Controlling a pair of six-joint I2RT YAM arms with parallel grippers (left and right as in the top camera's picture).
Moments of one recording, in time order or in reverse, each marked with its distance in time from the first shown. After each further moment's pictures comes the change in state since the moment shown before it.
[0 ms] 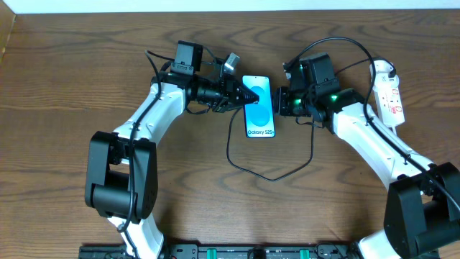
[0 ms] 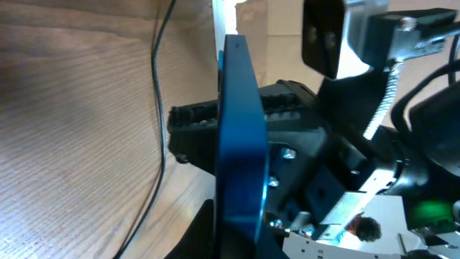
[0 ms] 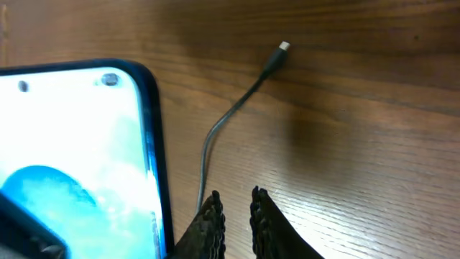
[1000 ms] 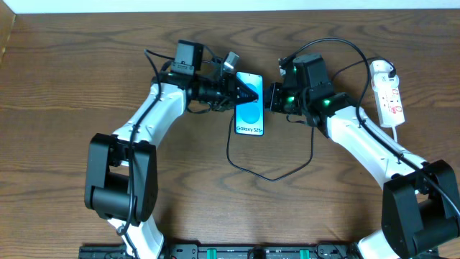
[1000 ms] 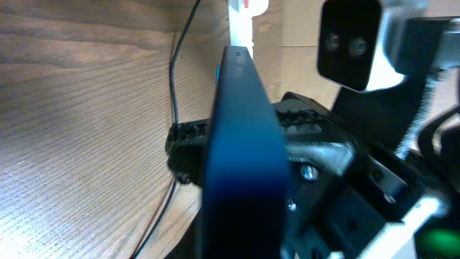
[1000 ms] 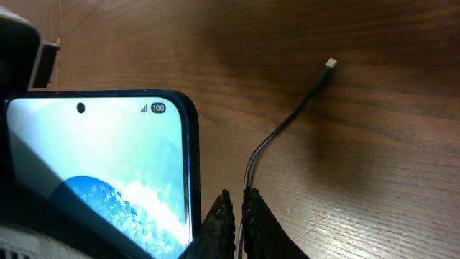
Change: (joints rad) left arm -0.019 -0.012 0.000 0.007 -0.085 -0.027; right arm 0.042 0.010 -0.030 0.170 -0.028 0.149
